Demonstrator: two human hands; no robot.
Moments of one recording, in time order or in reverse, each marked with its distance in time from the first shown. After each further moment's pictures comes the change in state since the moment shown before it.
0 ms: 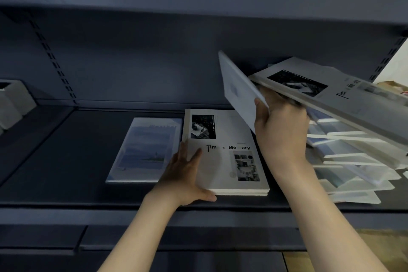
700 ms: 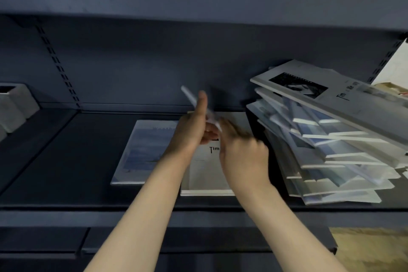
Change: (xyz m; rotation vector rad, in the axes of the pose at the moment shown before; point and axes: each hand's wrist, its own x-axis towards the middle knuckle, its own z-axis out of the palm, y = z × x) left_hand 0.021 0.044 -0.069 -1.144 0.303 -0.094; right_hand -0.050 -0.043 0.019 -0.040 -0.110 -0.143
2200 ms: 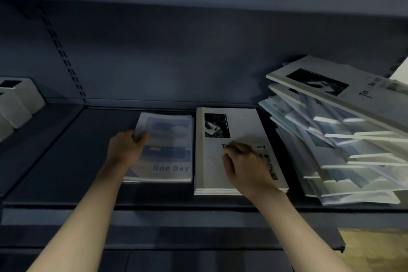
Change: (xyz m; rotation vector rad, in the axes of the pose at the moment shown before) left_hand 0.046 -0.091 -0.152 0.894 0.390 0.061; right_hand -0.040 0.025 0.060 0.195 -0.653 0.075
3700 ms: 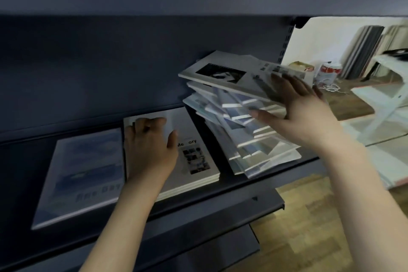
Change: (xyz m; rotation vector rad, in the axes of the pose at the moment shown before) left_hand -0.083 0.168 0.056 0.040 0.059 0.507; right_hand -0.071 0.090 -0.199 -0.318 0.260 0.382
